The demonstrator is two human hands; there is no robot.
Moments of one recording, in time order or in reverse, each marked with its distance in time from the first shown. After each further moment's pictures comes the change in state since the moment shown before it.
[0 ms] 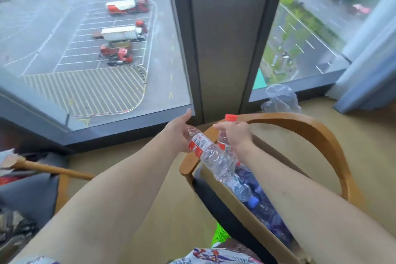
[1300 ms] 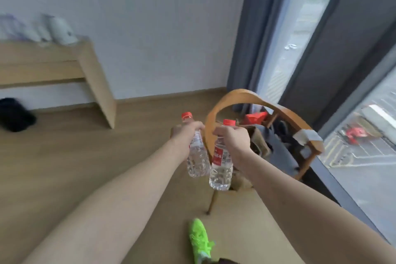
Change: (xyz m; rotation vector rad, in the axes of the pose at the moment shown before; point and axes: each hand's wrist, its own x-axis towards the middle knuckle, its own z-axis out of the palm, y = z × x) left_hand -0.304 -0.346 -0.720 -1.136 0.967 0.642; right_hand -0.576 0.226 0.576 -0.722 -1.320 -0.394
